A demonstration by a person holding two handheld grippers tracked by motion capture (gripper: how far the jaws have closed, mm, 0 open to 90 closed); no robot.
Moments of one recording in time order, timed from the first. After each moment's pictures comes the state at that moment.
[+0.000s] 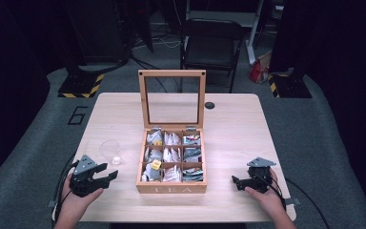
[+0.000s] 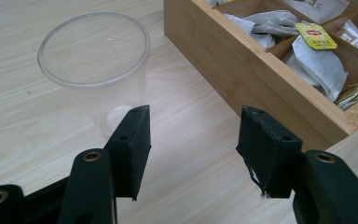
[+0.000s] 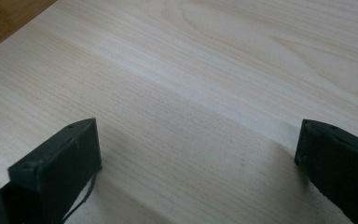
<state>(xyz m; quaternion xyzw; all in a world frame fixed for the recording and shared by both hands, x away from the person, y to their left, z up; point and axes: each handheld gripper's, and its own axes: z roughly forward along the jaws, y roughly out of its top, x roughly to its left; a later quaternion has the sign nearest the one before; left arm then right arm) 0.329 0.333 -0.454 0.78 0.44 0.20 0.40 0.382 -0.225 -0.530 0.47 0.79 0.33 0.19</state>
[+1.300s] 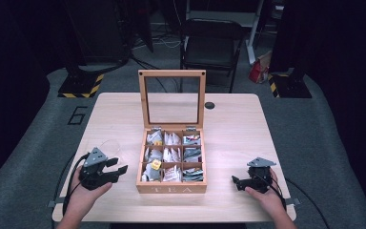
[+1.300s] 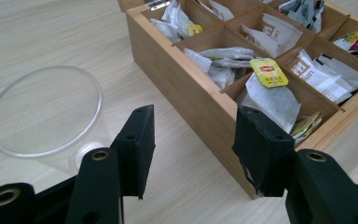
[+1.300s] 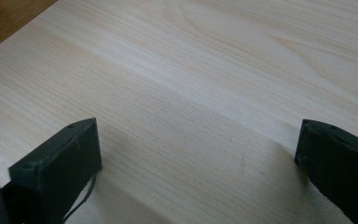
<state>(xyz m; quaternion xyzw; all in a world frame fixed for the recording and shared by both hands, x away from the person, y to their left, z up) 0.342 0.302 -0.429 0.80 0.41 0.19 0.40 0.381 -0.226 -0.530 0.47 0.80 0.33 0.19</state>
